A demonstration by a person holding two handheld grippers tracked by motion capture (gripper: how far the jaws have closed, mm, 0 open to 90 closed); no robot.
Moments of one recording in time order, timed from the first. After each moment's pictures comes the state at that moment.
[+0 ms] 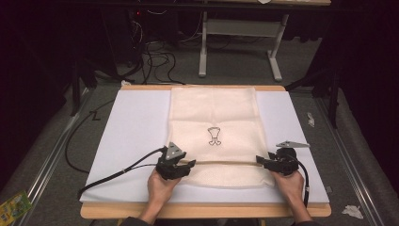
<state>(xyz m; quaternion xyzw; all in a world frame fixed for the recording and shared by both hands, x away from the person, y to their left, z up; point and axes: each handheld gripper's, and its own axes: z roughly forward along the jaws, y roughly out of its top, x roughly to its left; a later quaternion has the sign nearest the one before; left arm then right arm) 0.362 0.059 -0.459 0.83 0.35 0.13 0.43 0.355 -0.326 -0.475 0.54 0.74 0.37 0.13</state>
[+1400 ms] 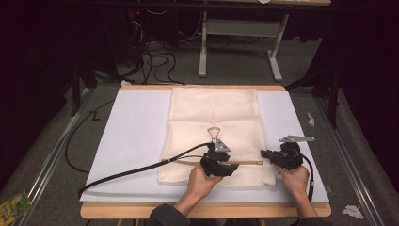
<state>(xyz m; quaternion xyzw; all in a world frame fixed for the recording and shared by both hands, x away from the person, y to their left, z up) 0.370 -0.057 -0.450 0.85 0.29 0.01 0.43 0.360 -0.334 -0.451 0.51 0.76 0.39 0.11</state>
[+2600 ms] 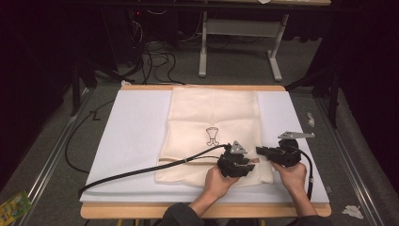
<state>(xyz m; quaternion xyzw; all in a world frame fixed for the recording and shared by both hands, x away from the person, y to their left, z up) 0.367 -0.105 -0.459 0.85 0.26 -0.01 0.46 0.360 -0.320 -0.431 0.48 0.76 0.43 0.09</state>
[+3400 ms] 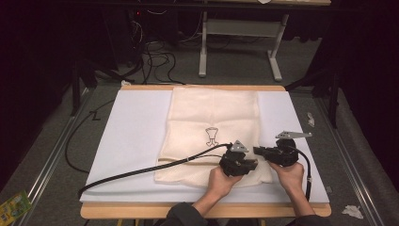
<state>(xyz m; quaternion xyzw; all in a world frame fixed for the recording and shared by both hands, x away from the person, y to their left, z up) 0.372 -0.110 -0.463 0.83 0.26 -0.05 0.48 0.362 -0.313 -0.431 0.48 0.76 0.44 0.08</state>
